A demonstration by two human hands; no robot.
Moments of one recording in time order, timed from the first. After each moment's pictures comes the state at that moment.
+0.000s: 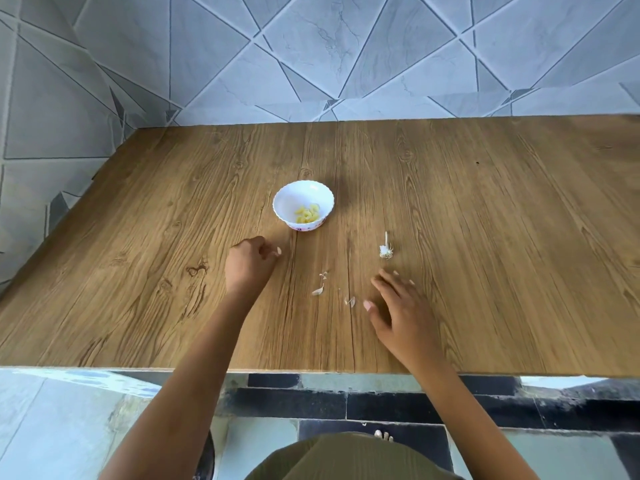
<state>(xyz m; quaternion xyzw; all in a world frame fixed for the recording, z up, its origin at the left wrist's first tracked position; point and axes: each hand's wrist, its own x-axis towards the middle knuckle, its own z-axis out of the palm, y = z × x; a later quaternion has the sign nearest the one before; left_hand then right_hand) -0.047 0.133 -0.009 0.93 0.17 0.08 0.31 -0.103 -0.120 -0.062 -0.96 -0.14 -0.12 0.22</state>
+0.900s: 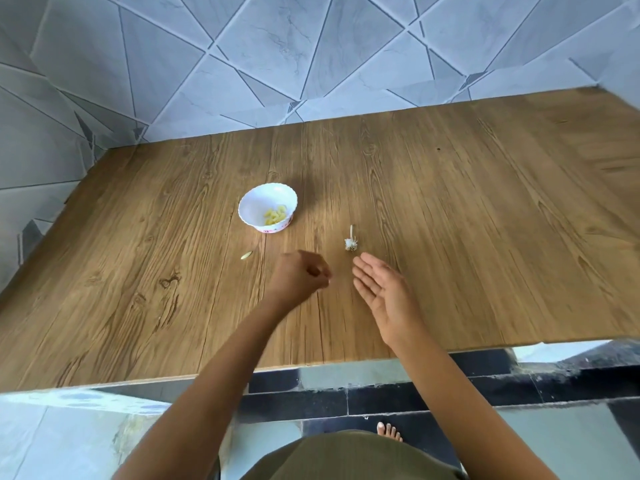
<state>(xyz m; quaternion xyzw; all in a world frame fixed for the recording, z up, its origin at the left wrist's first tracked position) -0.067 0.027 0.012 0.95 -0.06 -0.05 0.32 -0.102 -0.130 -0.007 -0.46 0.18 0.11 0.86</state>
